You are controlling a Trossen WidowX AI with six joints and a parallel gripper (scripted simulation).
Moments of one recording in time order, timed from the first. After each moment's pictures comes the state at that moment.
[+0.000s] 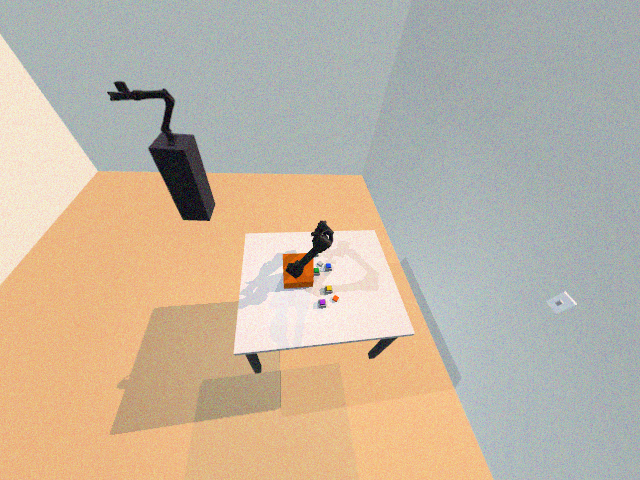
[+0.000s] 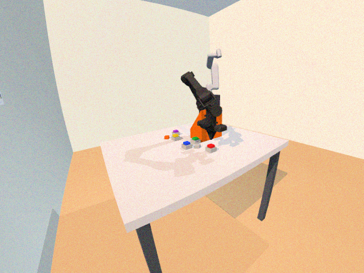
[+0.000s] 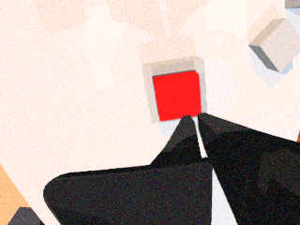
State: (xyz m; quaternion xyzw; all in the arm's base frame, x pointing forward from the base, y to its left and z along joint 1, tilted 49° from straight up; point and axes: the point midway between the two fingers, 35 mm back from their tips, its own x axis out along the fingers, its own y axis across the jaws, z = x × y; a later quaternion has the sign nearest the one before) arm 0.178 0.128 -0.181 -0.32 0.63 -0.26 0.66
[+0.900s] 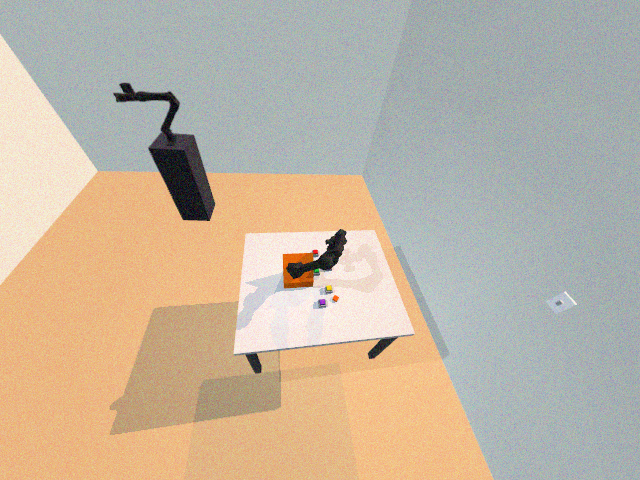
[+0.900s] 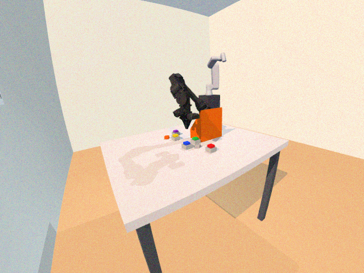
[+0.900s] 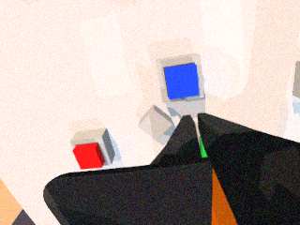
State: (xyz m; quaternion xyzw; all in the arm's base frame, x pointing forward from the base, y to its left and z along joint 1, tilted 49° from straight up) arm 0.263 0.092 -0.051 -0.32 0.62 -0.26 0.66
